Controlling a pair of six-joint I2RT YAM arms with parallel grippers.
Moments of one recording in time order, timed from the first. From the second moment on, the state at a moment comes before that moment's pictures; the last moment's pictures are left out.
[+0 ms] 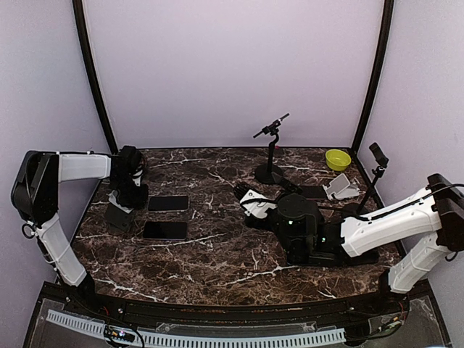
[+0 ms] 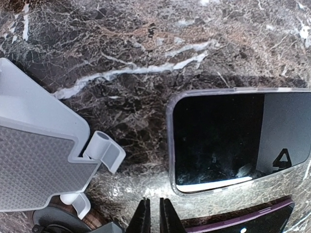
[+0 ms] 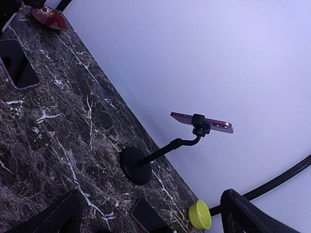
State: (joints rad) left arm -0.21 1.74 1.13 -0.65 -0.04 -0.27; right arm 1.25 1.51 0.77 0.57 0.93 -0.73
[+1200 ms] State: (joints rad) left arm -0.22 1.96 1.34 -0.67 -0.26 -0.24; right arm 1.20 1.46 0.71 0.58 0.90 -0.66
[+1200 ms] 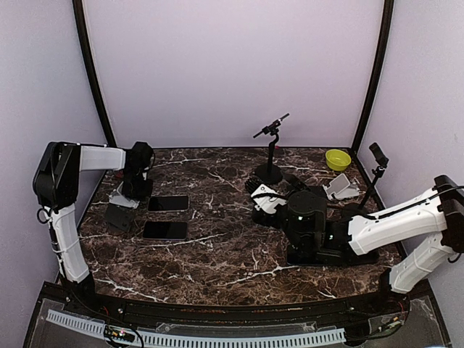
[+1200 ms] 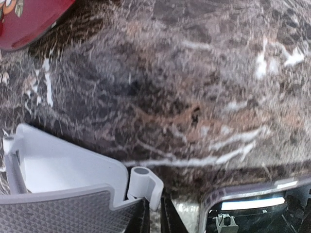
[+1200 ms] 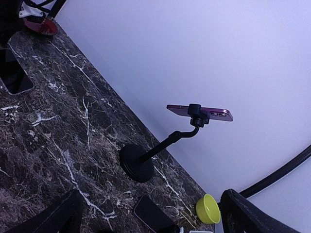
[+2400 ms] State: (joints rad) left arm -0.26 1.41 1.12 -0.28 -0.19 -0.11; right arm 0.80 1.13 0.75 0.37 0.42 -0.04
